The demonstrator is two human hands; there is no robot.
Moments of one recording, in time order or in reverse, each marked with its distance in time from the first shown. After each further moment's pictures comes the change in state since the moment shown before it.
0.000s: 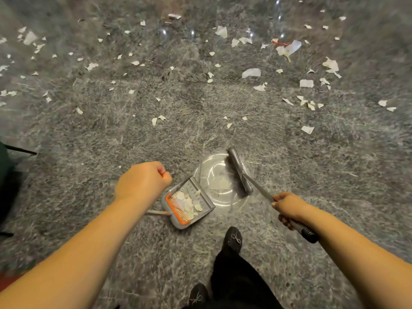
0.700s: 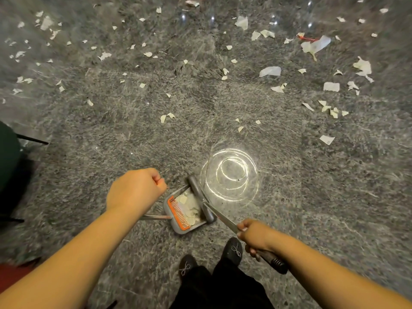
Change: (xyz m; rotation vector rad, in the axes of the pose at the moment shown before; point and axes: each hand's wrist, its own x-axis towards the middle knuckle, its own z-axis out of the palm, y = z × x) left_hand 0.061 0.021 -0.011 0.059 -0.010 -0.039; right_hand 0.047 -0.055 0.045 -0.269 -0.357 -0.073
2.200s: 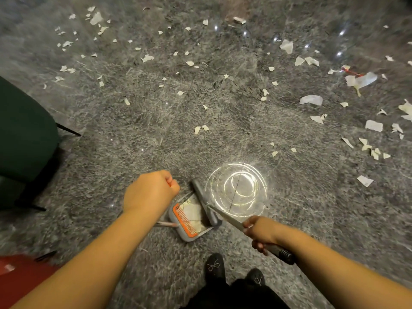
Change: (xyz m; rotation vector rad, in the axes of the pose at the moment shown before) left_hand 0.084 -0.138 -0.046 -0.161 0.024 -0.192; right_hand 0.047 -0.190 0.041 -0.120 -0.057 -0.003
